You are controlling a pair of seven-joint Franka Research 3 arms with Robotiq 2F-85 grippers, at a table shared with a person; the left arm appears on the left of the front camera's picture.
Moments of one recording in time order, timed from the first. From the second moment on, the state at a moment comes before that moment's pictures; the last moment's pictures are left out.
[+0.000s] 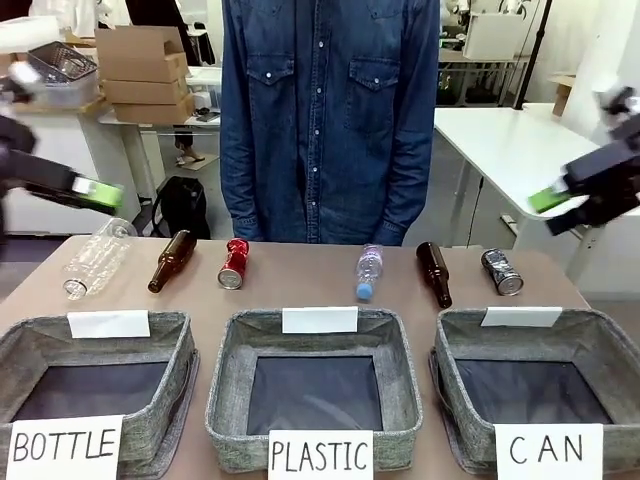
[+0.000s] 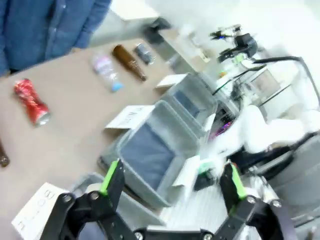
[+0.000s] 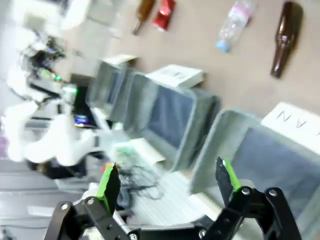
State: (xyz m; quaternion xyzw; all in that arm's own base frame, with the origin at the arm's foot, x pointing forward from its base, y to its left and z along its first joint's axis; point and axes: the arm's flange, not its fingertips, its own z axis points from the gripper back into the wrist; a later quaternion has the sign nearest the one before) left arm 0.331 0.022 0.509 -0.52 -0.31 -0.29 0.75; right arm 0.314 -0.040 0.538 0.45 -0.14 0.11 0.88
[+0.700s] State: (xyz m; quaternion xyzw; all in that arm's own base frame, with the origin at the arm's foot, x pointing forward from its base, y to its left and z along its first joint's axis) left arm 0.326 0.133 0.433 -0.68 -0.31 -0.06 0.66; right arm 0.295 -0.131 0.516 0.60 -0.16 -0.10 0.78
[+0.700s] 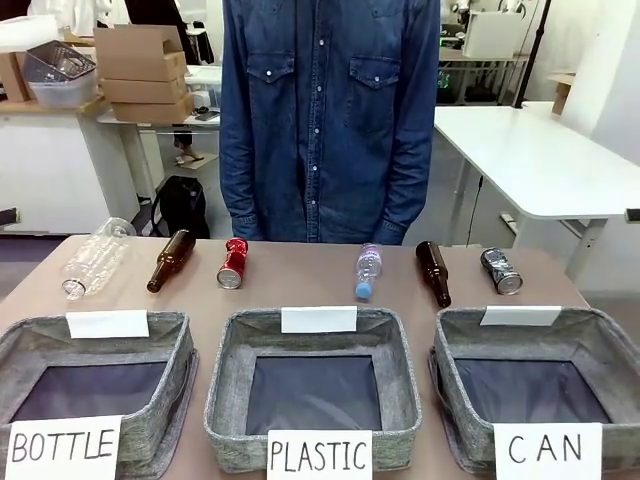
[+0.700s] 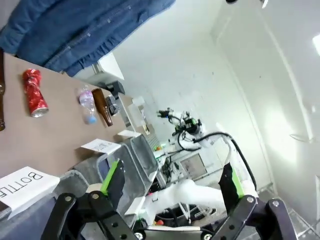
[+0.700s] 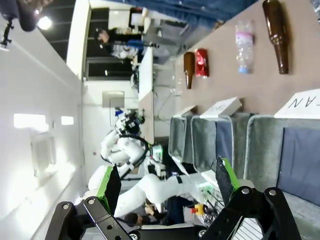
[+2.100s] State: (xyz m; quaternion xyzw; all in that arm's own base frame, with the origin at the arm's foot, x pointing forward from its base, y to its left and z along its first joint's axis) left arm 0.318 0.133 0.450 -0.66 -0.31 -0.08 0.67; right arm 0.387 -0.077 0.526 0.17 -0.24 0.00 0.96
